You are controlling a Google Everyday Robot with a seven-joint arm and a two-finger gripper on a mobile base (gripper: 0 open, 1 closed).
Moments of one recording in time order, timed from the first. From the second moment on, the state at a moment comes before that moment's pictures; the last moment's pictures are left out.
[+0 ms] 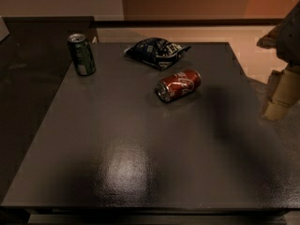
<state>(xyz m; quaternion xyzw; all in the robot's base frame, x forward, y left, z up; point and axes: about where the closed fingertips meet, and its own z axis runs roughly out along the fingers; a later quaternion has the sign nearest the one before) 0.438 -0.217 0.976 -0.60 0.78 -0.03 0.16</state>
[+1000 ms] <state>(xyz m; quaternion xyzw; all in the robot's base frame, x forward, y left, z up) 0.476 -0.178 0.960 -0.68 0.72 -0.02 0.16</state>
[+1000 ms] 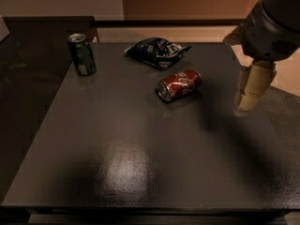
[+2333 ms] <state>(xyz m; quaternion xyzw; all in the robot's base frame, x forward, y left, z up) 0.555 -0.100 0.894 -0.80 0.58 0.02 0.15</state>
